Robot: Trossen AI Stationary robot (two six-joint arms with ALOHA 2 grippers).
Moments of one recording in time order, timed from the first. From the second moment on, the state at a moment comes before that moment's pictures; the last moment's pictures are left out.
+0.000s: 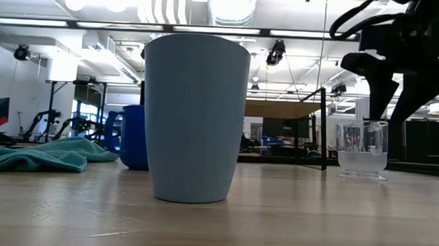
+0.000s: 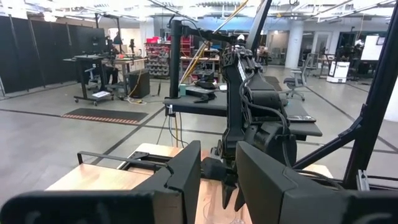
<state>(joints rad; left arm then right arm) -0.20 1.10 0.96 0.23 -0.42 -0.02 0.33 1.26 0.80 -0.90 0.32 -0.11</state>
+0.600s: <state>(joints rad) -0.20 1.10 0.96 0.23 -0.42 -0.02 0.33 1.28 0.80 -0.90 0.30 -0.11</state>
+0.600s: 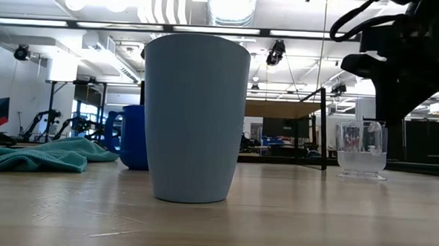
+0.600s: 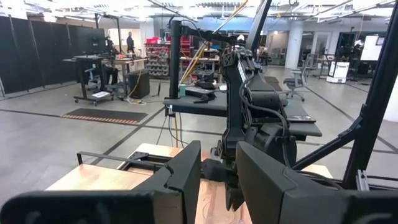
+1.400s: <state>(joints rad) -0.20 1.10 0.96 0.24 -0.48 -0.02 0.23 1.35 1.15 -0.85 0.34 0.24</state>
